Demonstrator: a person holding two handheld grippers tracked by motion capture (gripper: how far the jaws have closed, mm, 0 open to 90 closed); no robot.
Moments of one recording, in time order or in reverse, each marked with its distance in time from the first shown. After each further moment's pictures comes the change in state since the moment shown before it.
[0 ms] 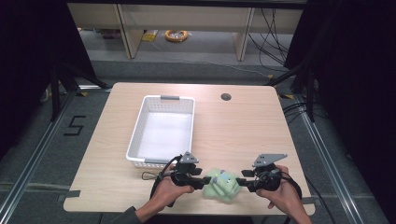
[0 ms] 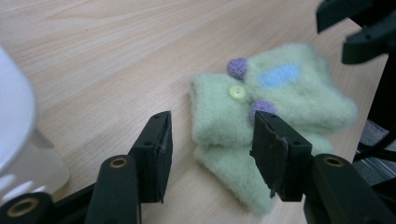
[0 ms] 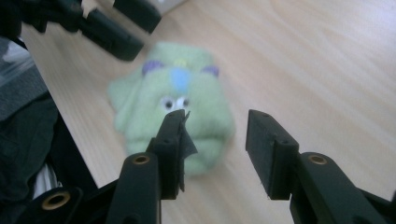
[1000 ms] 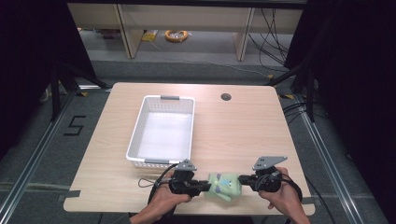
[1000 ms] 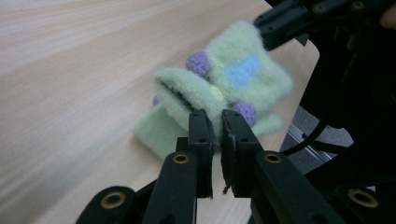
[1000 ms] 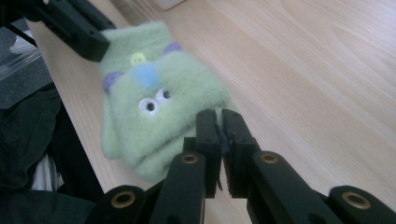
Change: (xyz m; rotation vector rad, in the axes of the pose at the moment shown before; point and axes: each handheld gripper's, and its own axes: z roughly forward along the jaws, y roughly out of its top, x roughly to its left) left arm -0.022 -0.019 -0.020 -0.036 -0.133 -0.027; right arm -0.004 -0.002 0.002 0.010 0.030 -0.061
